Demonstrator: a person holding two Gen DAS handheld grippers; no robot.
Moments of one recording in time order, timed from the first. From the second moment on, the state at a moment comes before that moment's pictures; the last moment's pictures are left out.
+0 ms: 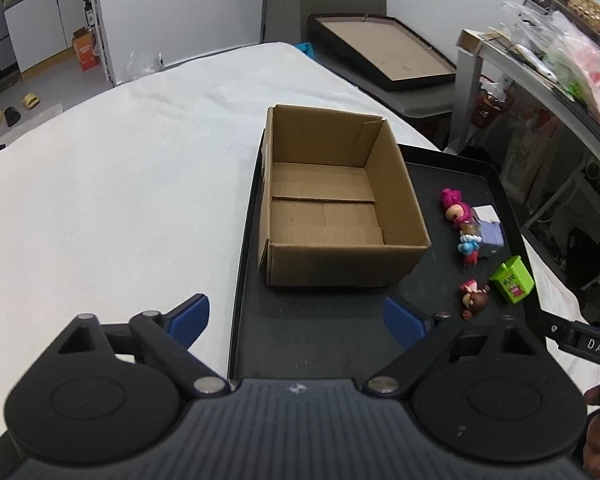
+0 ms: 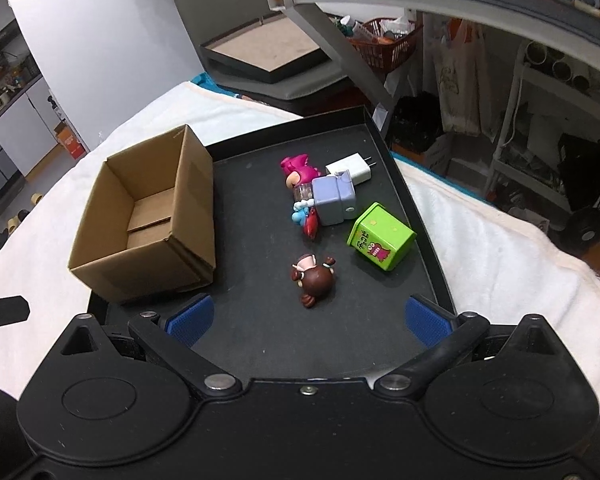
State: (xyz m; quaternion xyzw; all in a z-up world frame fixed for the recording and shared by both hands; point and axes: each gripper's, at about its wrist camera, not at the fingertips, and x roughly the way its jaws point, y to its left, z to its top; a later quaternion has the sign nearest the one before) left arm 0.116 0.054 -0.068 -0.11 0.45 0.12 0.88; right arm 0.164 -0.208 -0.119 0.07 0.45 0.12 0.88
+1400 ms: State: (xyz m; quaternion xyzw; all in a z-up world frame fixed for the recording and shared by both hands) left arm 0.204 0.094 -0.153 -0.18 0.51 0.18 0.82; right arm 0.250 -0.192 -0.210 0.07 0.51 0.15 0.85
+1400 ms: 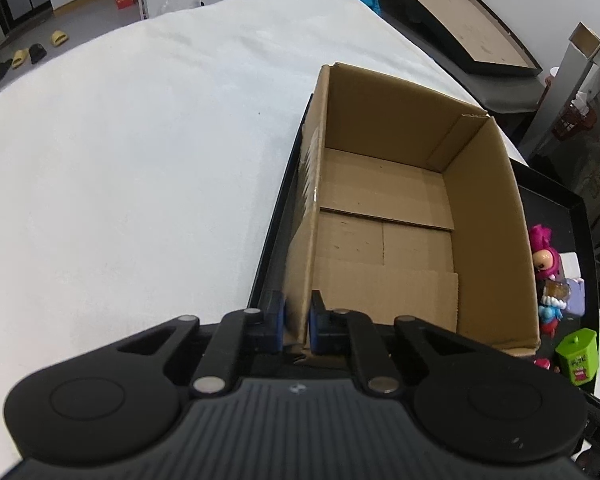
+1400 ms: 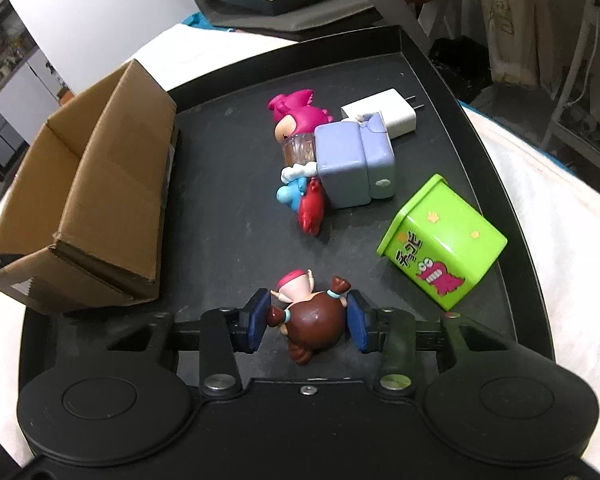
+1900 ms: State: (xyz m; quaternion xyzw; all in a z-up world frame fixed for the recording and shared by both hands) left arm 0.185 0.096 -0.155 -0.19 0.51 0.15 0.82; right arm 0.227 -0.193 -0.177 0.07 0.48 0.14 0.86
